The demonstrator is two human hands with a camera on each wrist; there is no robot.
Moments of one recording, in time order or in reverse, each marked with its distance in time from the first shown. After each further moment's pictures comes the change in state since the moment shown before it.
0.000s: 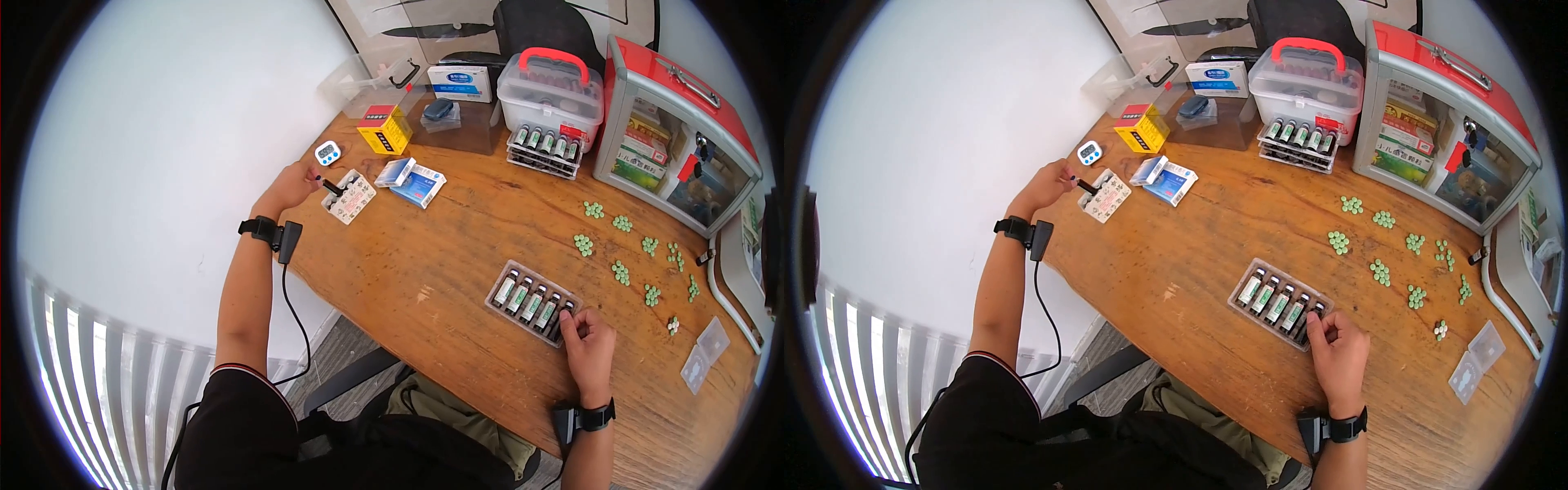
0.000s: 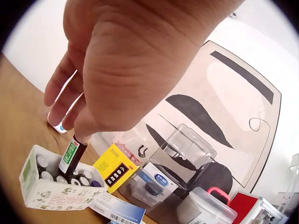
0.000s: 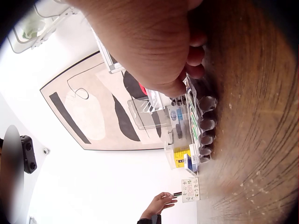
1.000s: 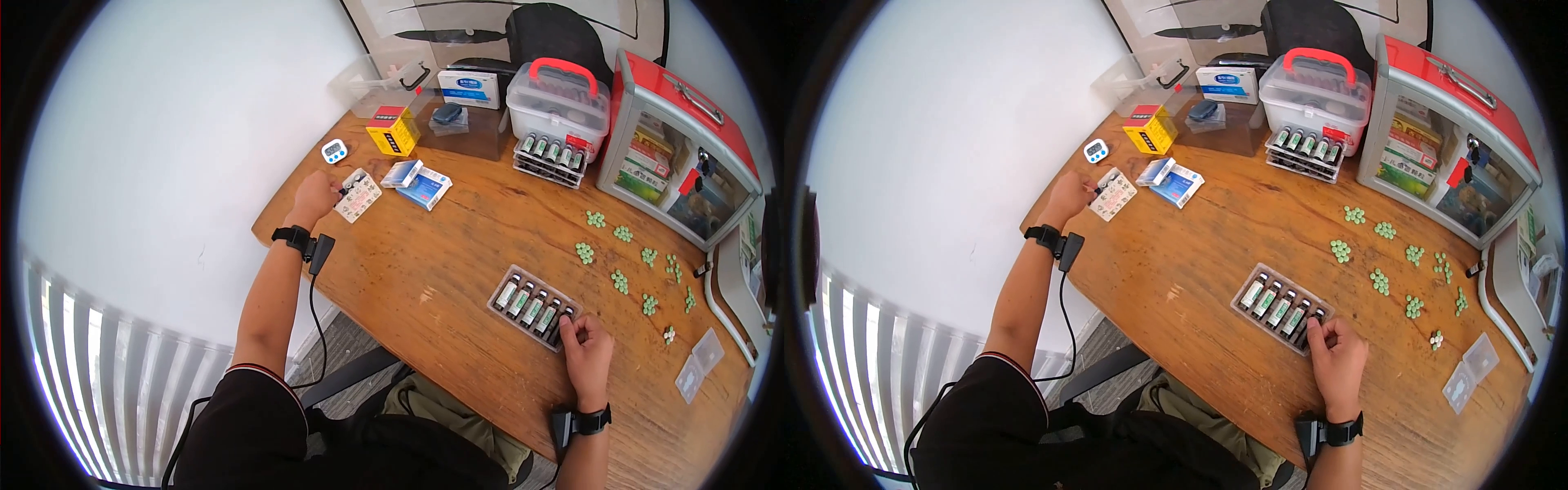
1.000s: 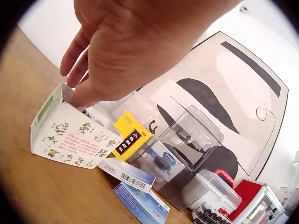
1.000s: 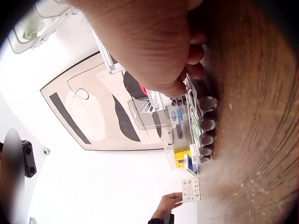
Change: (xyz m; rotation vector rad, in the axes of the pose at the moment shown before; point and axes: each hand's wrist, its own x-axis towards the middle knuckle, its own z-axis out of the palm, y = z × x) left_hand -0.016 0.024 0.045 0.142 0.111 -0.200; right_hand 0.000 0.000 0.000 0.008 0.004 0.001
